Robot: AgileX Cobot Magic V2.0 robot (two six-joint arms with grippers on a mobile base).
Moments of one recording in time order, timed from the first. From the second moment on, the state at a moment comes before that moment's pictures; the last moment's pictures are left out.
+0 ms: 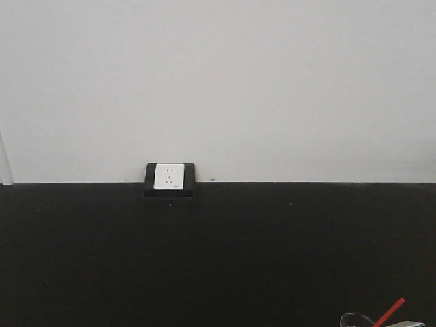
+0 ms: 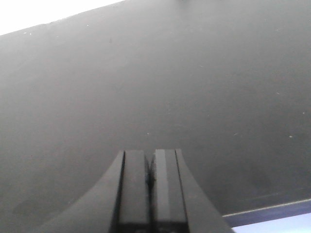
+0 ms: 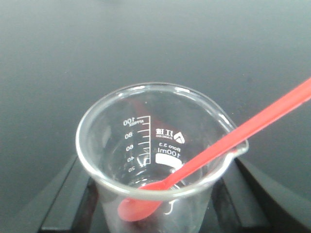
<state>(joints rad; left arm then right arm) -0.04 -0.02 0.03 0.07 0.43 0.17 0.00 1.94 -0.33 -0.35 -1.16 0.05</state>
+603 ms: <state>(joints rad) -0.04 -0.02 0.03 0.07 0.43 0.17 0.00 1.49 -0.32 -0.37 -0.89 0.24</state>
